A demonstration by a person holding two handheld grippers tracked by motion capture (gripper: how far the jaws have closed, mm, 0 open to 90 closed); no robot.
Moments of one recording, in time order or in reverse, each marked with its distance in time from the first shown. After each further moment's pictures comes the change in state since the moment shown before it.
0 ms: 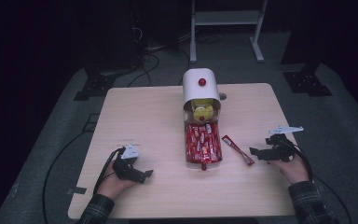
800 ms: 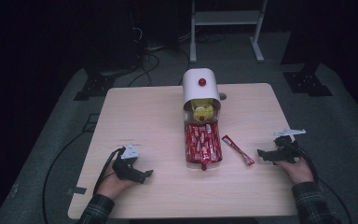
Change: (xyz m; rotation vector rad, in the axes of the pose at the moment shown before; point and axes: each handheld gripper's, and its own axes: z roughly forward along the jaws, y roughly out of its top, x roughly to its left) left arm 0.000 0.000 0.000 -0.004 0.001 -0.002; right arm -0.032 -0.023 0.019 0.065 -0.129 0.028
